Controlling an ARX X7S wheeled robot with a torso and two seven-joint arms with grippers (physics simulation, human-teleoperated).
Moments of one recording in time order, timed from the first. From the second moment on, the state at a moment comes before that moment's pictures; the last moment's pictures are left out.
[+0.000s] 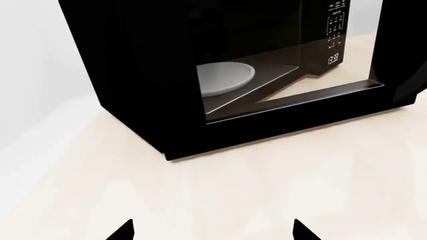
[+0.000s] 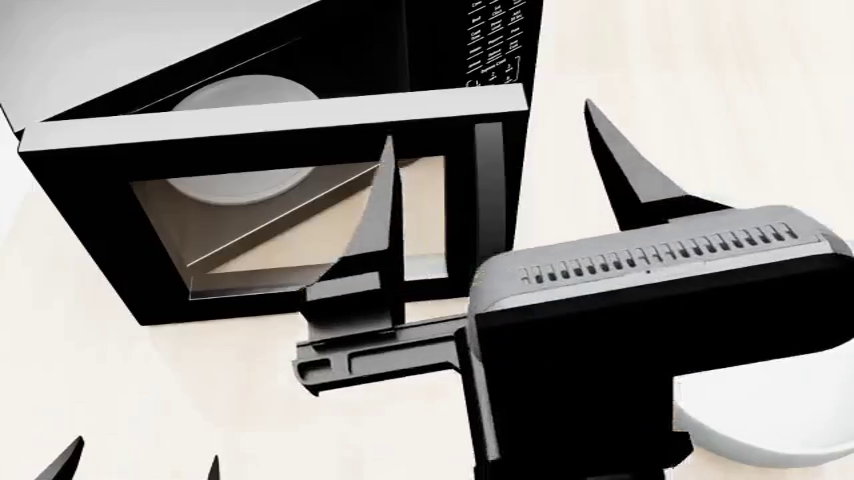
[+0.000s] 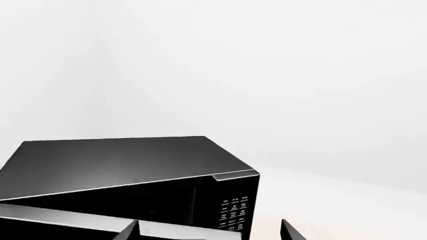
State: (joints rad) left arm 0.05 -0.32 0.38 0.26 -0.09 -0.04 -0.39; right arm 0.80 0.44 -0.28 -0.98 0.97 1.07 0.86
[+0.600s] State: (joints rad) left arm 0.04 -0.32 0.40 0.26 -0.09 -0.03 -0.40; right arm 1.23 0.40 -0.27 -0.53 1.23 1.18 0.78
